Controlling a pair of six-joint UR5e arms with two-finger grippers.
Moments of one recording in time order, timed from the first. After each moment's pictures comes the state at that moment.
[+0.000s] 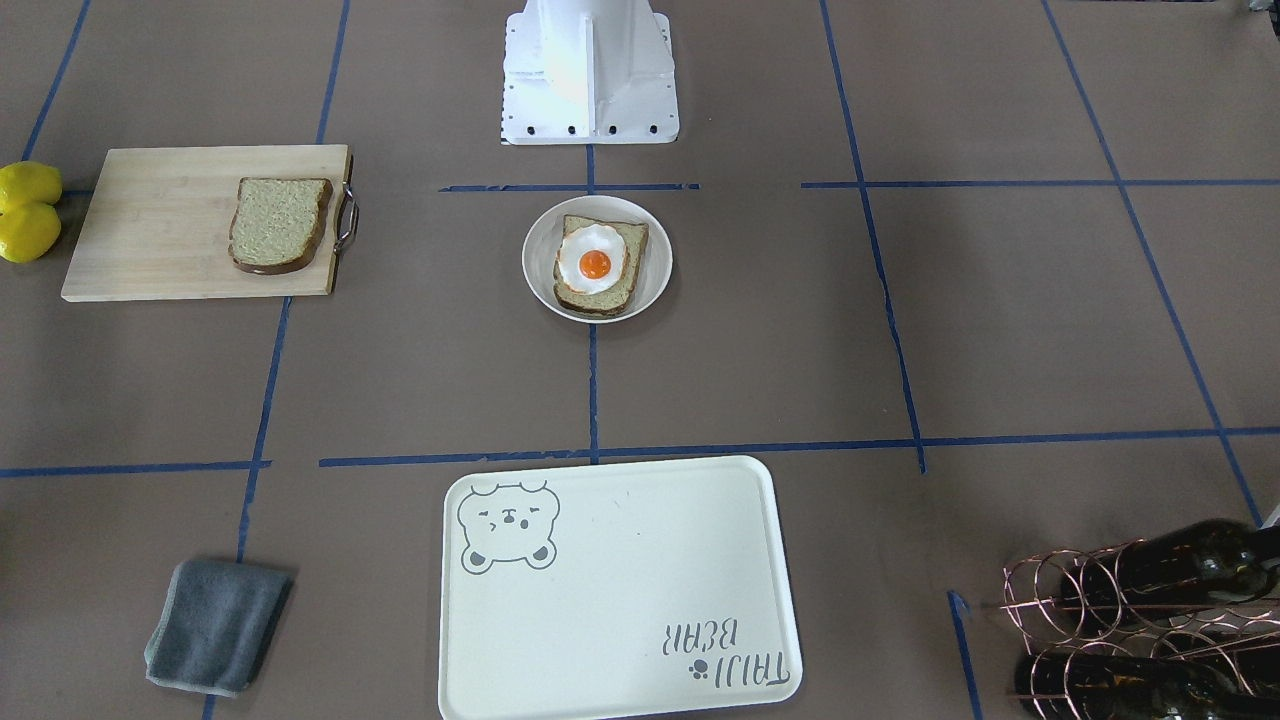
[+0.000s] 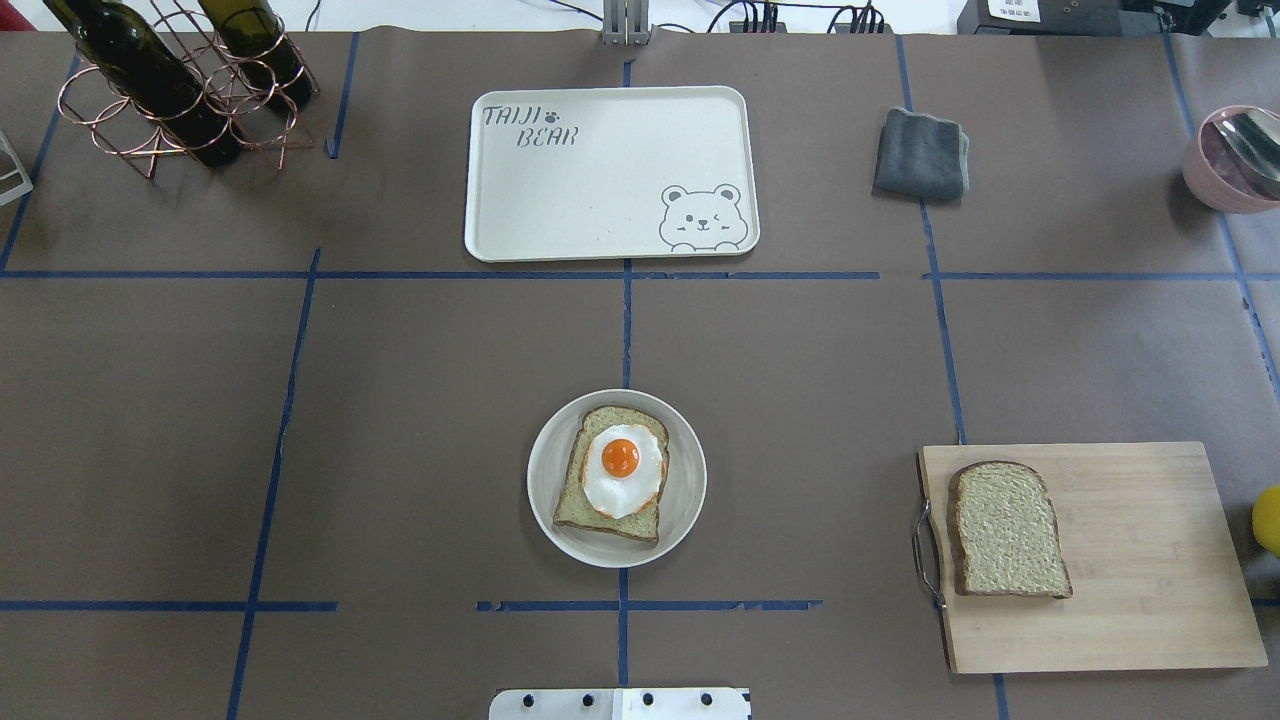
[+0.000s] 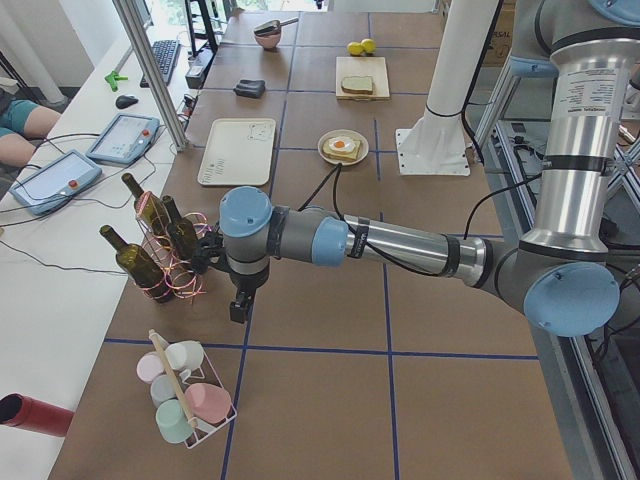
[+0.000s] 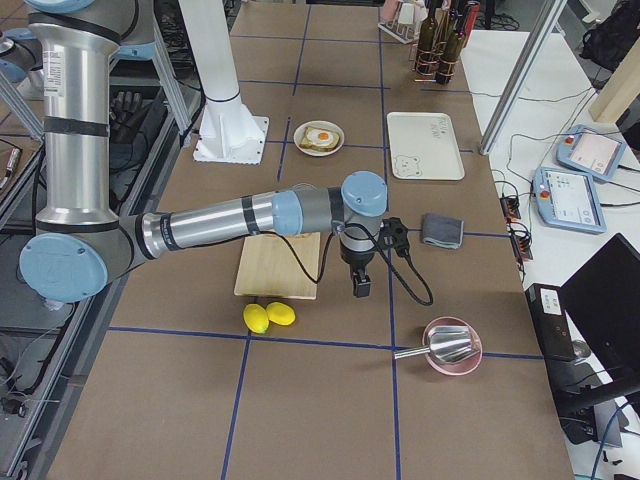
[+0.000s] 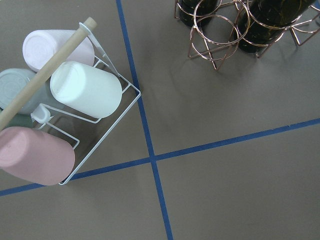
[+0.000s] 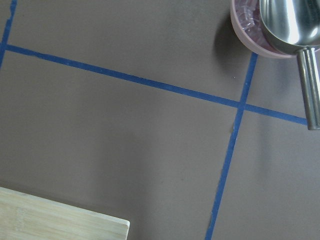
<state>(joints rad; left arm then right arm) -1.60 -1.62 -1.71 -1.55 -2.36 0.10 1.46 -1.64 1.88 -1.68 2.39 -0.07</state>
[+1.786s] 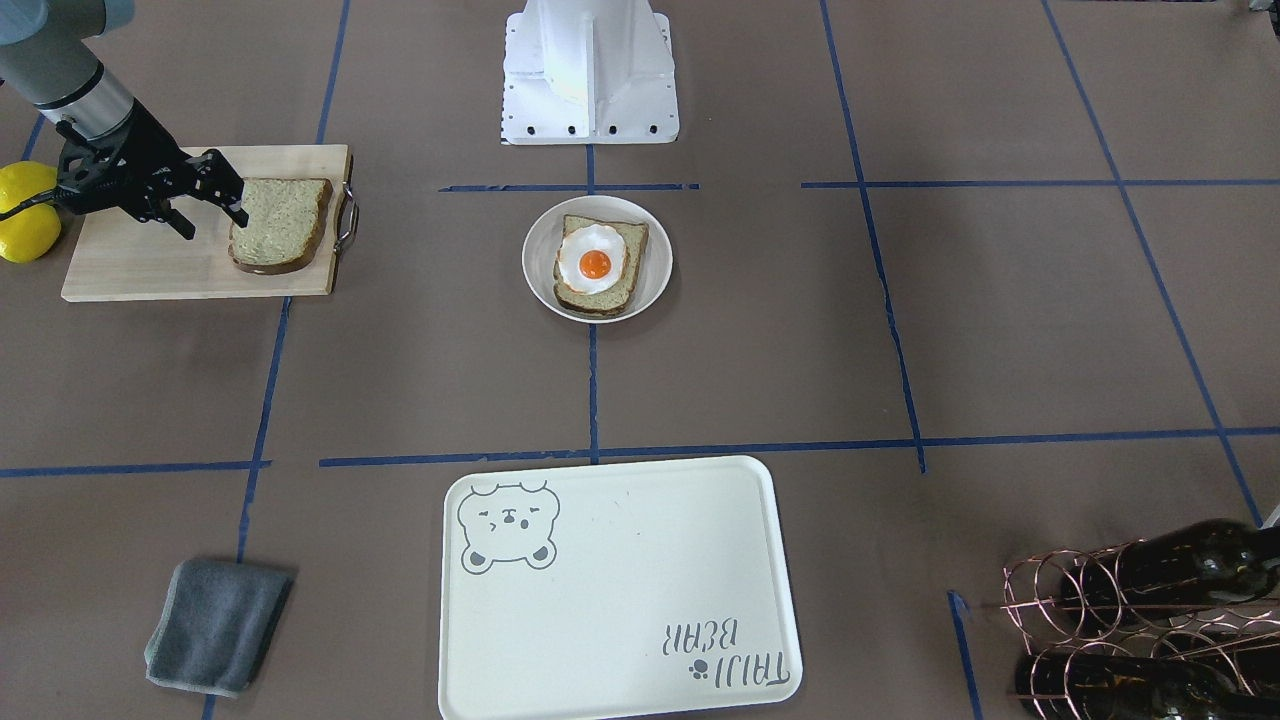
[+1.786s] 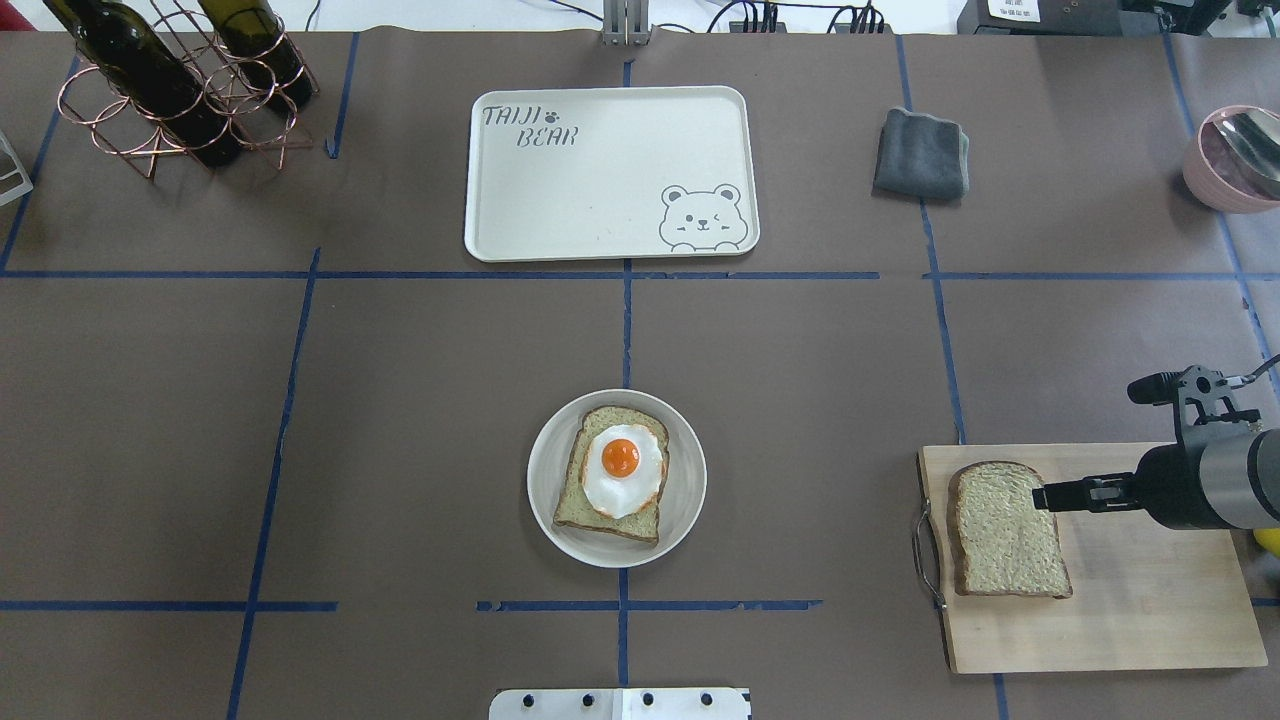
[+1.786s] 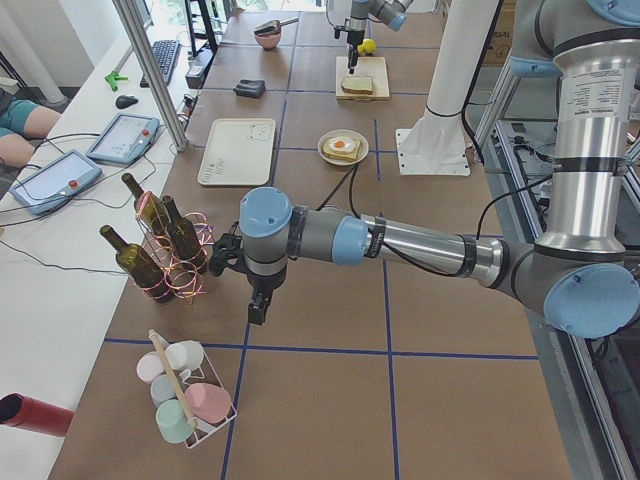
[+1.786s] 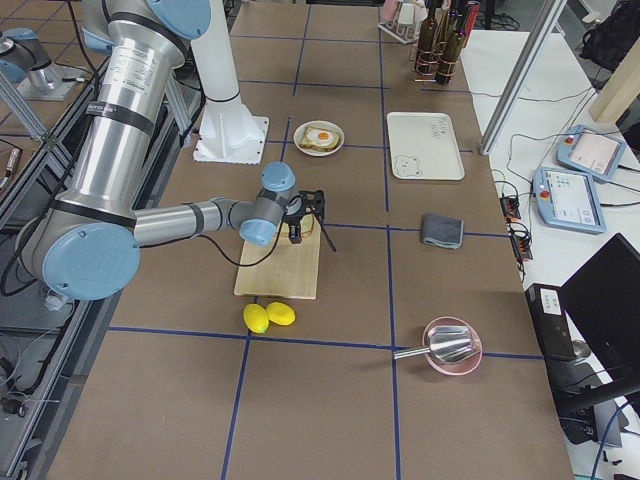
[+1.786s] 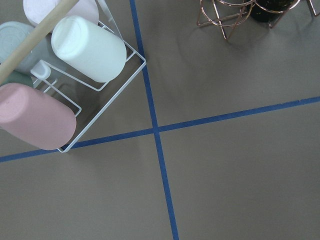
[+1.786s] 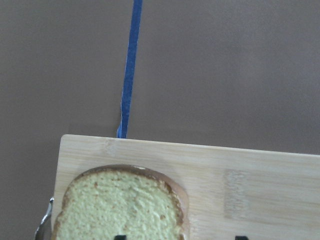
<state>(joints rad) -1.60 -1.56 -1.78 -1.54 -2.35 0.10 0.58 -1.93 1.96 -0.67 1.94 1.15</state>
